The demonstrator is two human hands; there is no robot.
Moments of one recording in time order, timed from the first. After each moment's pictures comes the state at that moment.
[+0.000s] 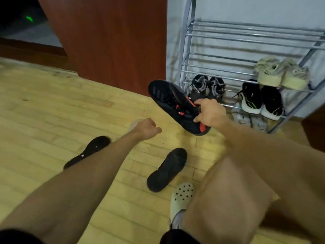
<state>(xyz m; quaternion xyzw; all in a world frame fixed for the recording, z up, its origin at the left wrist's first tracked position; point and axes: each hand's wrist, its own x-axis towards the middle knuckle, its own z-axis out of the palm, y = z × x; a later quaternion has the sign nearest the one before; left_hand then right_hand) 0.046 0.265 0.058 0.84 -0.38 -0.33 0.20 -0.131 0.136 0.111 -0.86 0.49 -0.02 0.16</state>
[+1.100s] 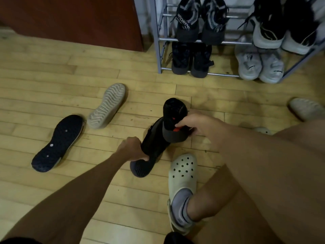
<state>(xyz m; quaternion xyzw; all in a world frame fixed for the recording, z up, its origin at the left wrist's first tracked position) 0.045 0.279 -0.141 0.81 -0.44 -0.37 -0.11 -0.130 0.131 -0.082 -0.52 0.61 0.13 0.58</state>
